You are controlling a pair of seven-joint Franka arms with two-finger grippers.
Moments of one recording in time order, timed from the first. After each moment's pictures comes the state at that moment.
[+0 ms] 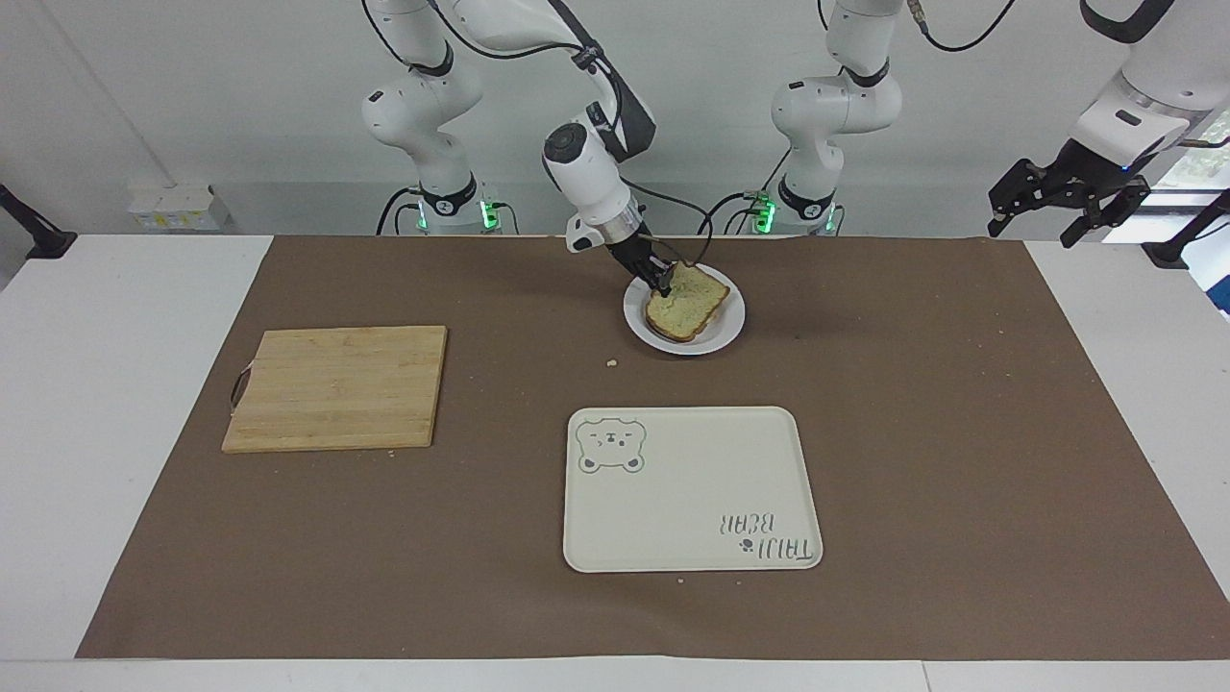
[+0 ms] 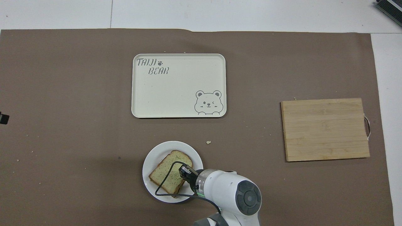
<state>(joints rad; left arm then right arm) 0.03 -0.05 0.07 -1.56 -0.04 1.48 0.32 0.80 0.03 0.05 -2.39 0.71 2.71 1.02</state>
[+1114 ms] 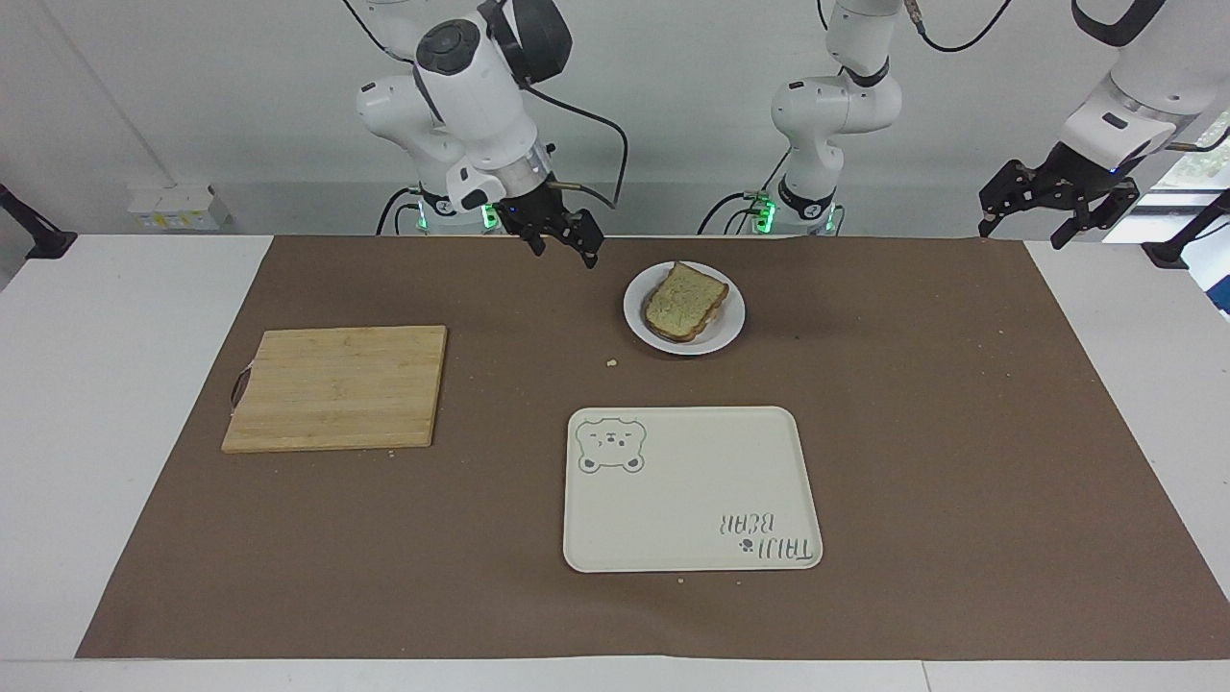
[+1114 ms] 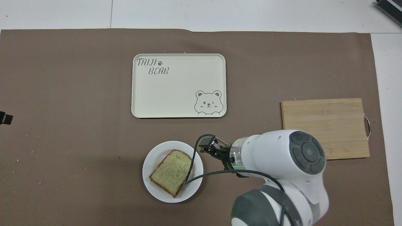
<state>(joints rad) 0.03 -0.06 0.05 -1.58 -0.04 1.47 0.32 0.36 -0.11 0.03 -1.92 0.25 1.87 0.76</state>
